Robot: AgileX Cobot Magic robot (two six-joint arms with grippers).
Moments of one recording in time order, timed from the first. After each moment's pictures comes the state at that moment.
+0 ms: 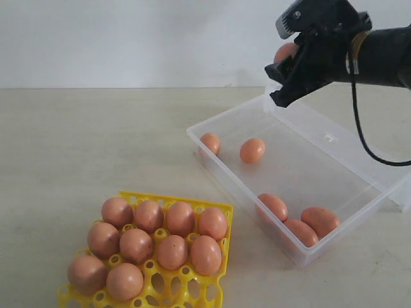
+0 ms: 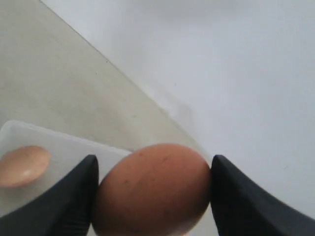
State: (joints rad) left arm -0.02 0.00 0.00 -0.14 0.08 0.13; right arm 0.15 1.58 -0.97 -0.78 -0.21 0.20
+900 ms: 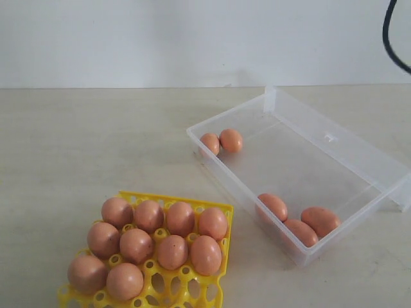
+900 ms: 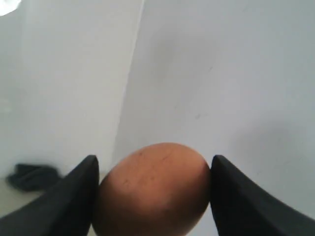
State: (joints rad) left arm -0.02 0.00 0.00 -0.14 0.08 0.13; right arm 0.16 1.33 -1.12 -1.17 -0.81 0.94
